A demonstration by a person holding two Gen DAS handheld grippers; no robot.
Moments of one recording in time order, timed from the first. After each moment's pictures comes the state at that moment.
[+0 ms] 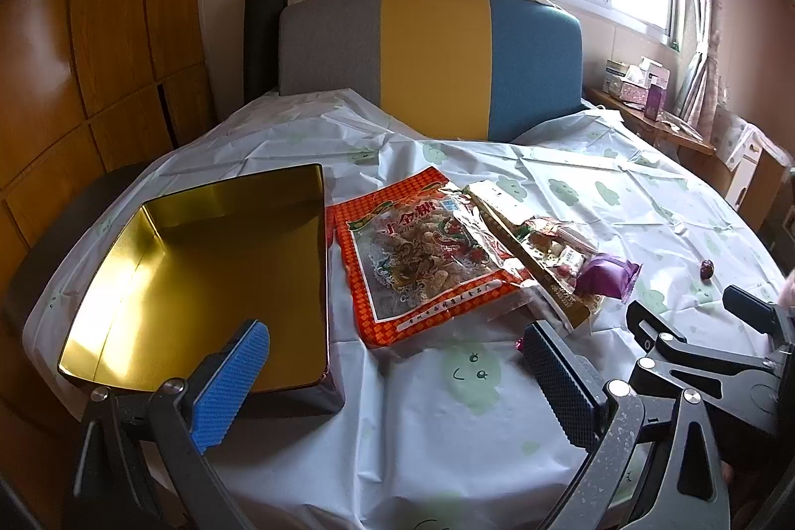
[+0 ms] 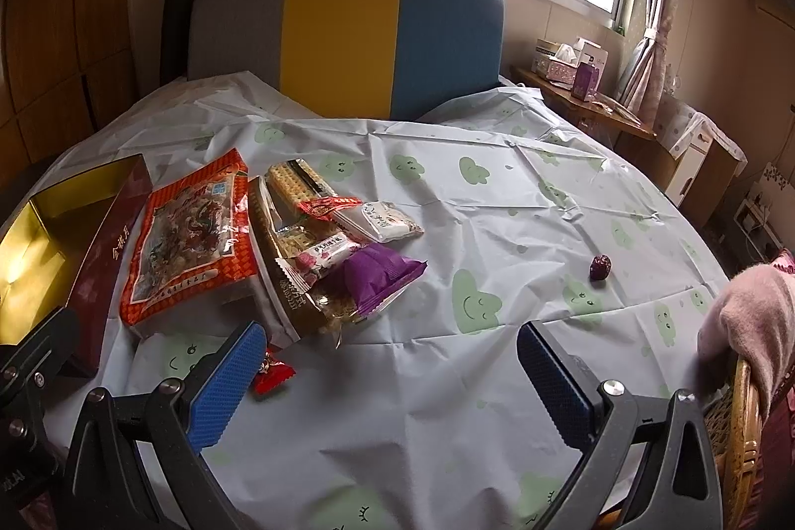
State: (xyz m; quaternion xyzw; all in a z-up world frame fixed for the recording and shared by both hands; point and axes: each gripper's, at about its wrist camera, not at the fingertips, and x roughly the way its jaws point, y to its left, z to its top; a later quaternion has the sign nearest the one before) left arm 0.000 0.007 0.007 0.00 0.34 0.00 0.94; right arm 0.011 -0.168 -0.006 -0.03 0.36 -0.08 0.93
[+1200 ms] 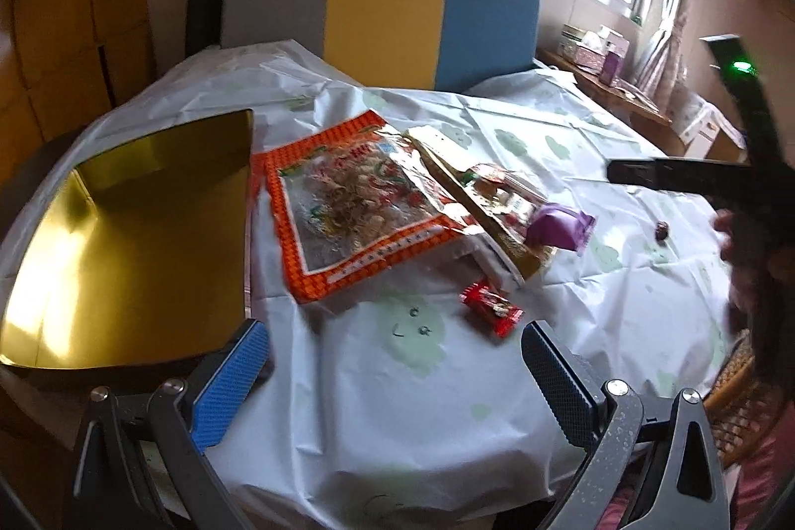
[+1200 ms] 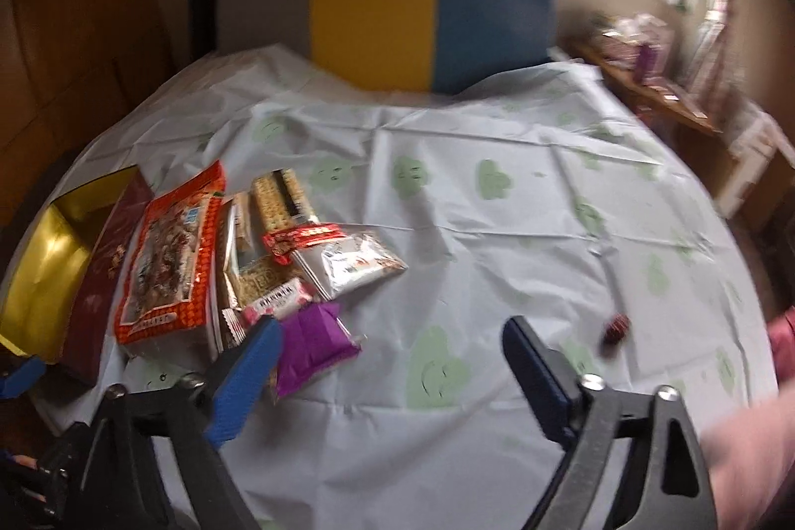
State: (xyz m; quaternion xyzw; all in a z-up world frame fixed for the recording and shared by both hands) left arm 0.010 -0.006 -0.016 -0.03 0.40 -0.09 0.91; right arm 0.096 -0.245 0.018 -0.02 0.43 0.04 0.90
